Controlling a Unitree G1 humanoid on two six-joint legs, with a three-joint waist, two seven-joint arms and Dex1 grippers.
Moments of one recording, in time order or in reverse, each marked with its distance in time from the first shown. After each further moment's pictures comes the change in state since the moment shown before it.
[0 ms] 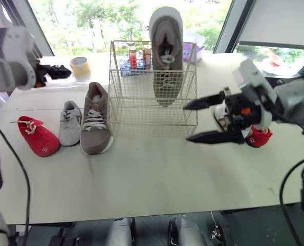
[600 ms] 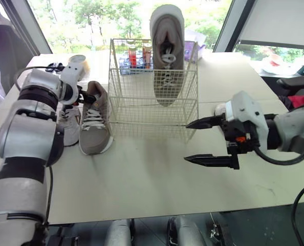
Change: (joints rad) left arm -0.163 -0.378 -0.020 0.612 0.578 -0.406 -0.160; right arm 0.202 -0.005 -0.141 -0.247 0.183 0.067 -0.341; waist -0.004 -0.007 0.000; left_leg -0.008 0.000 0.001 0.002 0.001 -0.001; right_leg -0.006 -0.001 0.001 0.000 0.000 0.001
